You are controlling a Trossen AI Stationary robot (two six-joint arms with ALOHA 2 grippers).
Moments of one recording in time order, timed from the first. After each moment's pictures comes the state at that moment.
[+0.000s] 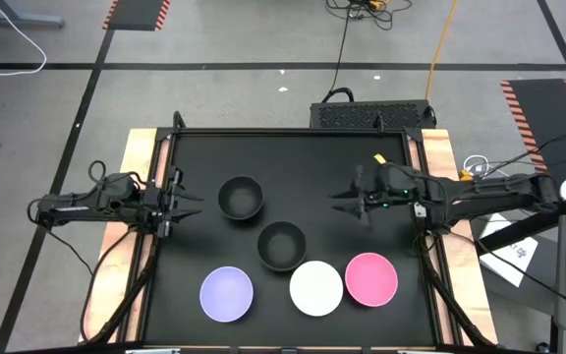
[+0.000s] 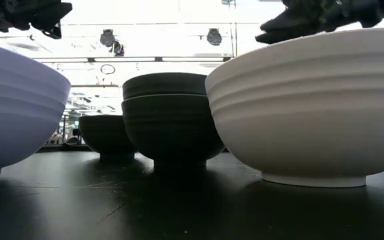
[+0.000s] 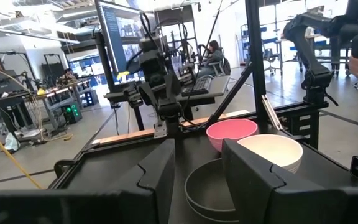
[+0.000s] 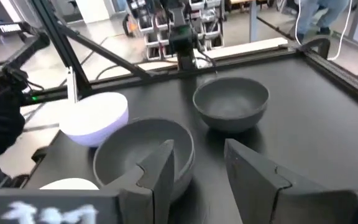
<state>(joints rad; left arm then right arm) 0.01 0.11 0.28 -0.09 0.15 0.18 -0.06 0.86 0.50 0.11 -0.10 0.19</state>
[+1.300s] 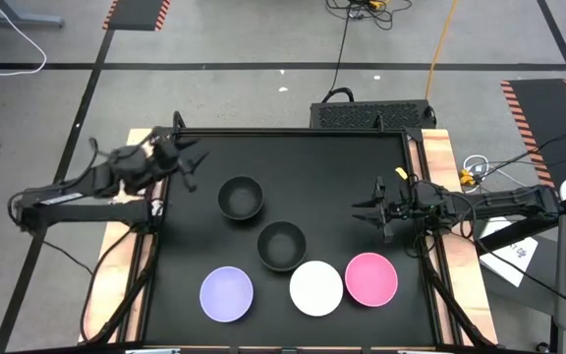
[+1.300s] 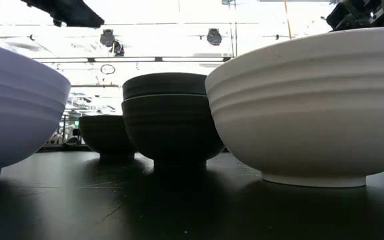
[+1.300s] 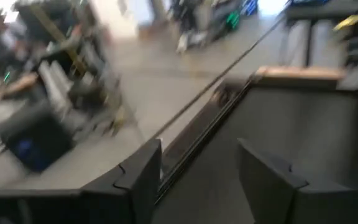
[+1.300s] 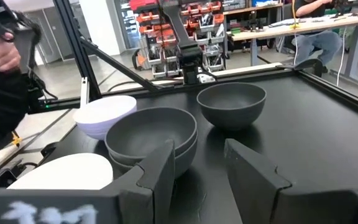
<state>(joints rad) 0.25 0.61 0.73 -0.33 -0.42 0.14 0.01 0.44 0.12 0.22 -0.03 0.17</state>
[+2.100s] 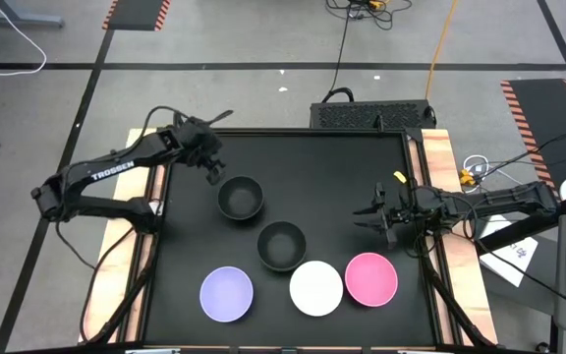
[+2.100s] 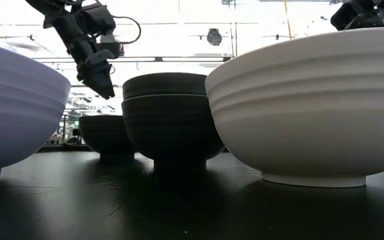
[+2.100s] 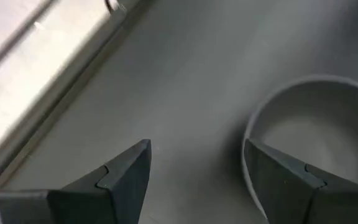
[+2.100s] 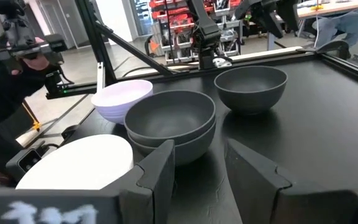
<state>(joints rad) 0.63 1.14 0.86 -0.68 0.02 0.06 0.07 0.41 0.12 0.15 -0.03 0.20</state>
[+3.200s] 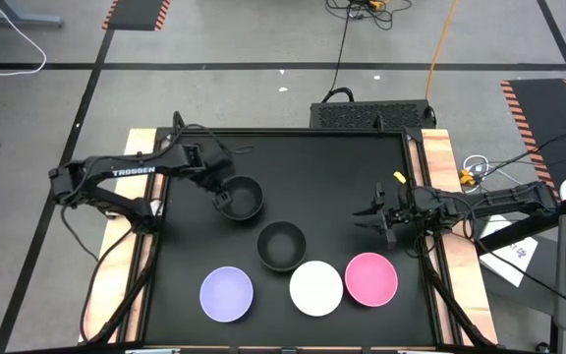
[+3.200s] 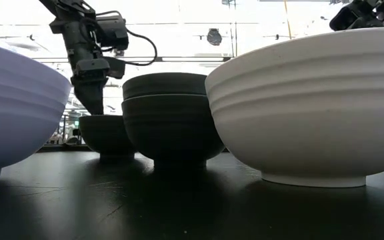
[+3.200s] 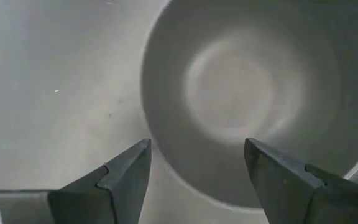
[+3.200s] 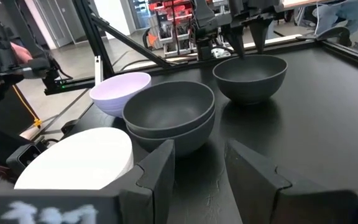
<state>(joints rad) 0.40 1.31 0.86 -0.79 0.05 -0.12 0.07 0.41 0.12 0.11 -0.03 0.22</state>
